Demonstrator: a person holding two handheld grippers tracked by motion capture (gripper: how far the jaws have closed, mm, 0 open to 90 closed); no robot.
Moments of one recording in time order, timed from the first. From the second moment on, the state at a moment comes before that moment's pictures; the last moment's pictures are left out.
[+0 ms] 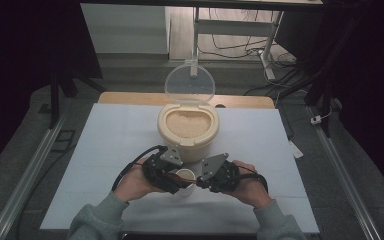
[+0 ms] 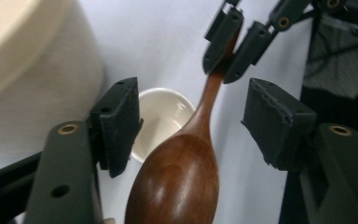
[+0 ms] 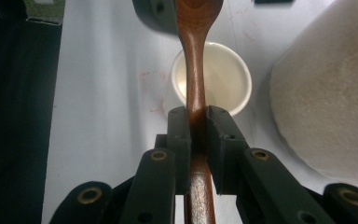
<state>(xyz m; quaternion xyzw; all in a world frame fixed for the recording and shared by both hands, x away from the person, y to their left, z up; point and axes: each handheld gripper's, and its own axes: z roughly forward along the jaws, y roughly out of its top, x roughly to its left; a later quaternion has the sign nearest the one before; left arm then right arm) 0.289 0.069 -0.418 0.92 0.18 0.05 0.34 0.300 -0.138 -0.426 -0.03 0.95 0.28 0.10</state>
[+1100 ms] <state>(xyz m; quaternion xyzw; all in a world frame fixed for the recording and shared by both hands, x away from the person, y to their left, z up) 0.297 0.049 -0.440 0.96 0.12 0.00 0.26 0.288 -0.131 -0.428 -0.07 0.95 0.27 0.12</state>
